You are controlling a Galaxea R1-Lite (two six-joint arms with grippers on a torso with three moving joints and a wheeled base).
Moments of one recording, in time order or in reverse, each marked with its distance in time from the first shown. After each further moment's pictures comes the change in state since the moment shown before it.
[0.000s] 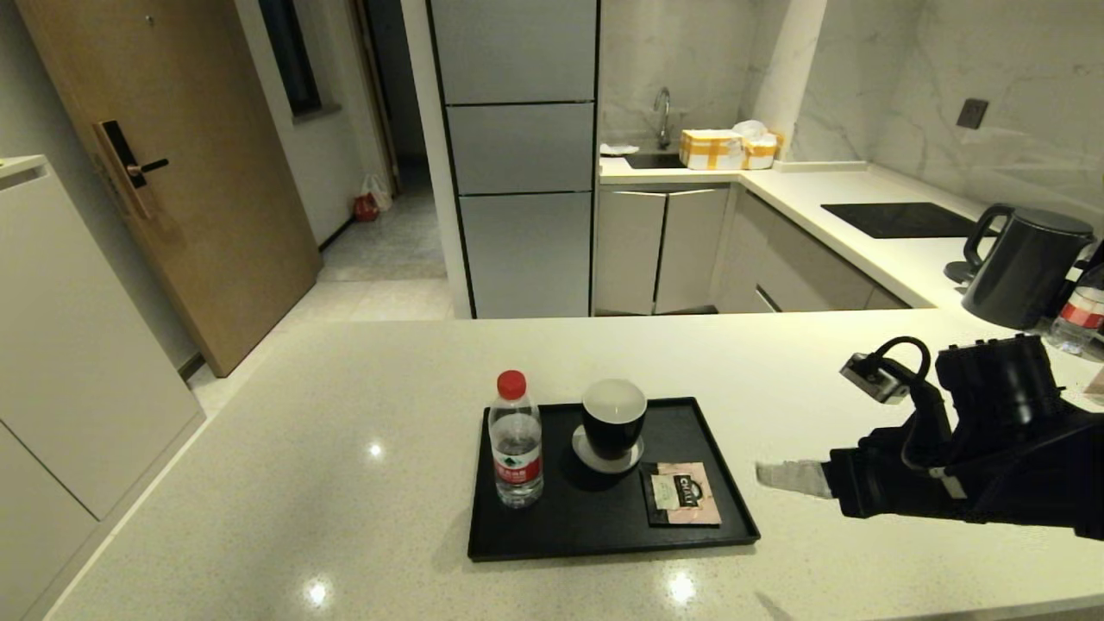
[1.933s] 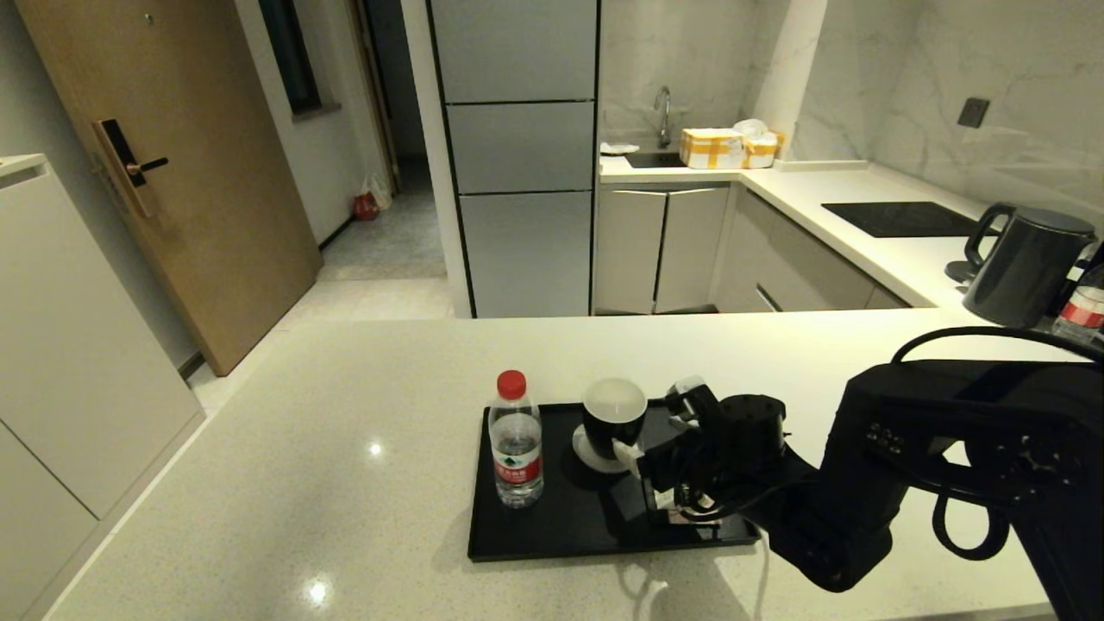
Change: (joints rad) left arm 0.000 0.000 0.000 0.000 0.000 0.000; right arm 0.260 0.749 -0.225 -0.884 -0.405 -0.130
